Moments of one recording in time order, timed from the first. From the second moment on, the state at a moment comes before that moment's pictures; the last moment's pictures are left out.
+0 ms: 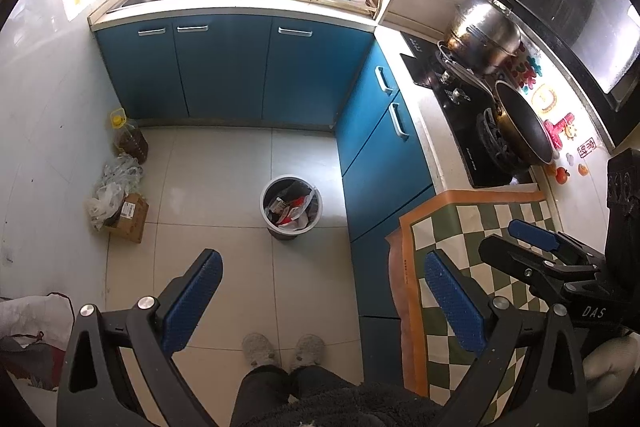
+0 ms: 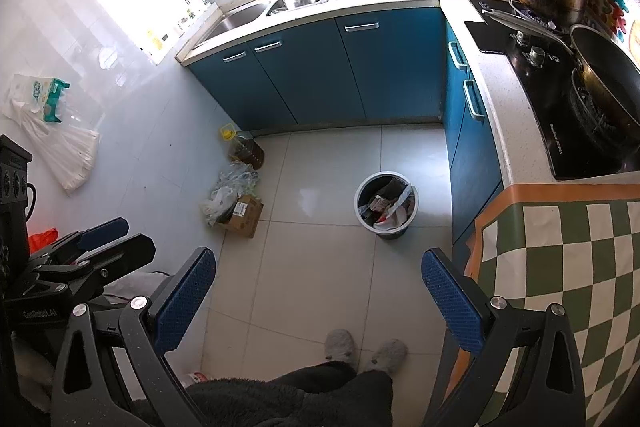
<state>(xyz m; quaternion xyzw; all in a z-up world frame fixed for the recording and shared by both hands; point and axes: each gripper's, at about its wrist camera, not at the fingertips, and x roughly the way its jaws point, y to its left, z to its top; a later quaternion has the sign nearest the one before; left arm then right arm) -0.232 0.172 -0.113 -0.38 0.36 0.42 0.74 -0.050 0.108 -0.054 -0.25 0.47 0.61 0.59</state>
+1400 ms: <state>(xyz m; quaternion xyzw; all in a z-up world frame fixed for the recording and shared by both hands) -0.233 0.165 -0.115 -0.39 0.35 0.41 0.74 -0.052 0.103 -0.057 -0.24 0.48 0.61 0.58</state>
